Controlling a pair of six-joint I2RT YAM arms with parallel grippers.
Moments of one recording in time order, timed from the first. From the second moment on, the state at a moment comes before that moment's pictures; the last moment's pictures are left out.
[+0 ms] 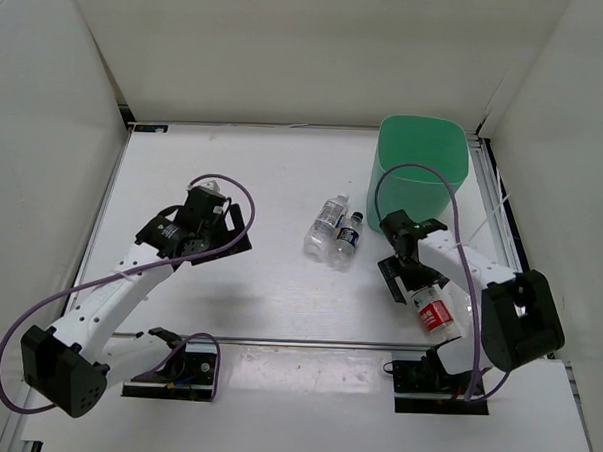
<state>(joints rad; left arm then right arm) -0.49 1.09 0.99 -0.84 -0.11 -0.70 0.46 1.41 0.86 -1.00 0.32 0.04</state>
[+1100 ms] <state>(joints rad) -0.49 1.01 0.96 -0.91 -0.12 -0.75 0.95 1.55 1.59 -1.31 0.51 0.26</state>
